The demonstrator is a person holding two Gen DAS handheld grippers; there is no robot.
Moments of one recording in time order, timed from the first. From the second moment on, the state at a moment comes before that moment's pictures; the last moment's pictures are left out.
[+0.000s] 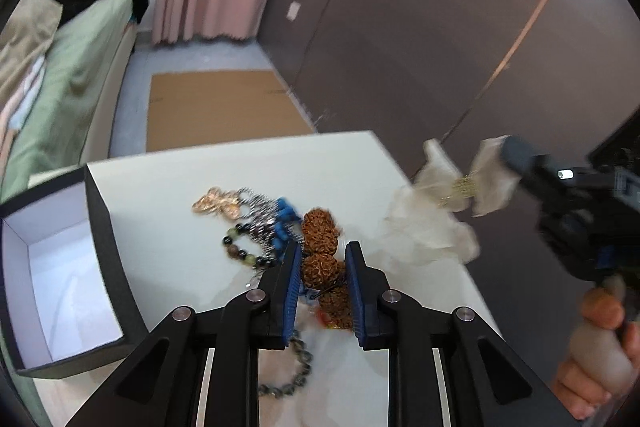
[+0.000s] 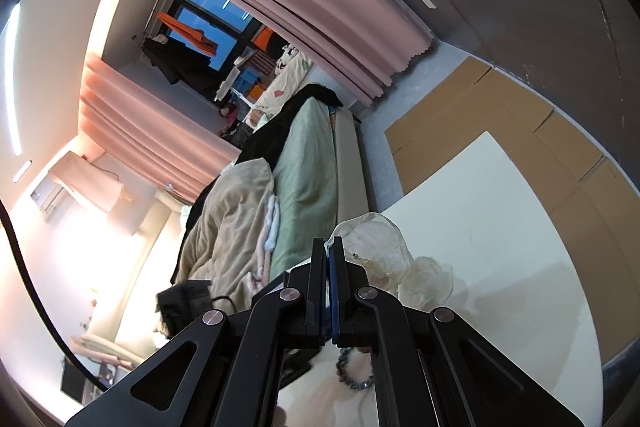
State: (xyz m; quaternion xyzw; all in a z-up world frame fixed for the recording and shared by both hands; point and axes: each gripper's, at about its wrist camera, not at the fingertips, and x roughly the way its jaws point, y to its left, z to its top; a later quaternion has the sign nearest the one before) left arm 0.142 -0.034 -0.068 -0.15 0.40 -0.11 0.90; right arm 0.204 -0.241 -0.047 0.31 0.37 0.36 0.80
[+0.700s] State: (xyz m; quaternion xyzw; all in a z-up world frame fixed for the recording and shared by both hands) left arm 0.076 0.020 -0.025 -0.20 0.34 -0.07 0.92; right arm 0.170 -0.213 -0.039 0.27 0.38 0.38 0.80
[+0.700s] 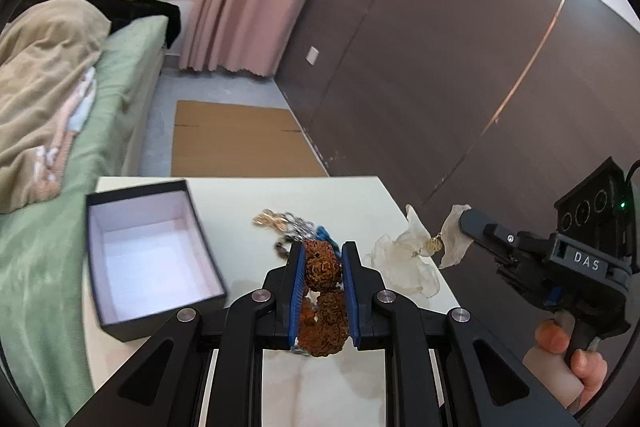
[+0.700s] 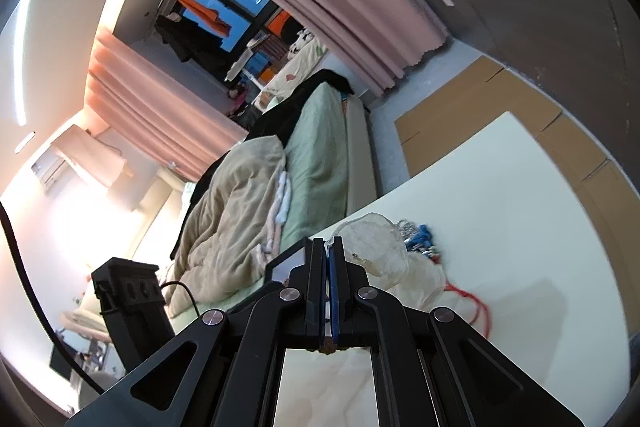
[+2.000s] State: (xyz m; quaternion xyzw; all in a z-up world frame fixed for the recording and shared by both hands) left arm 0.065 0.120 -0.014 -0.28 0.28 0.00 0.92; right arm 0.203 -0.136 -0.048 0.24 0.44 0.42 0.76
